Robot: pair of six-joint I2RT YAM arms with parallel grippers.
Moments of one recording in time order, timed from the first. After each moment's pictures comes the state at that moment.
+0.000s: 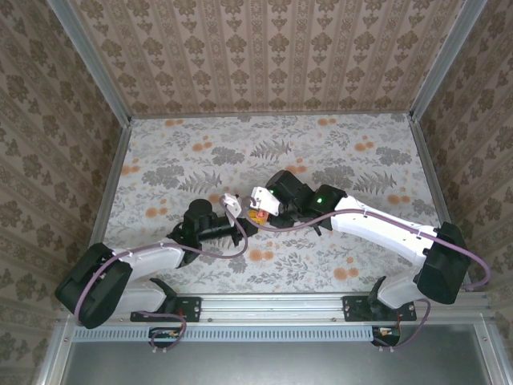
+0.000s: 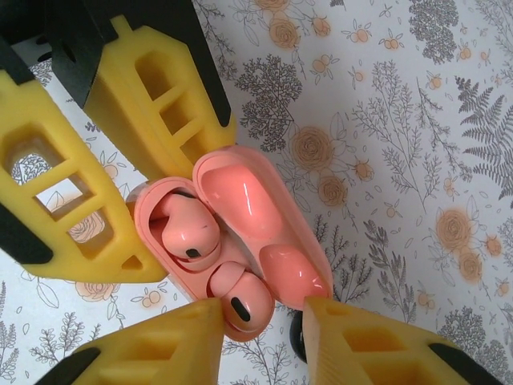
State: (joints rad) left arm -0.70 1.25 0.33 0.67 0.60 -0.04; right arm 0.89 1.44 1.19 -0.69 0.12 -0.42
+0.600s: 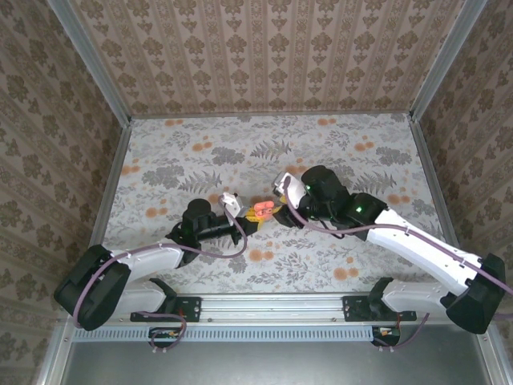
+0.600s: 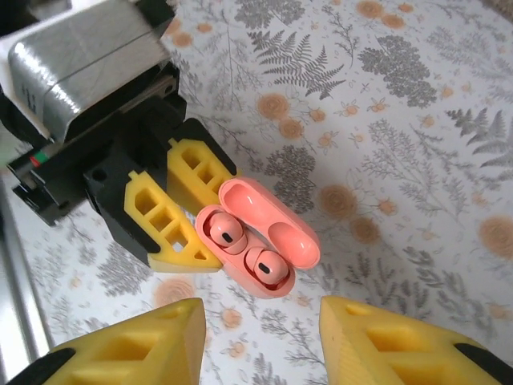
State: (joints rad) left arm -0.70 1.23 0.33 0.68 0.59 -0.03; right arm 0.75 1.16 1.03 -0.54 -0.16 -0.11
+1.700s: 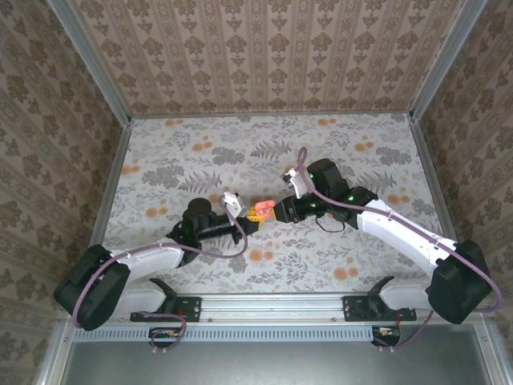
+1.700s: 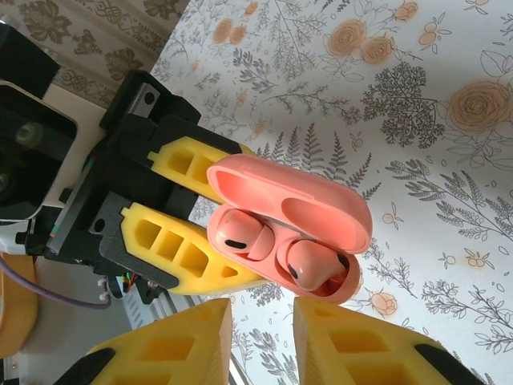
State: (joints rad) left arm -0.71 1.23 0.35 0.68 0.59 -0.01; right arm 0.59 1.29 0.94 -0.39 -0.58 0.34
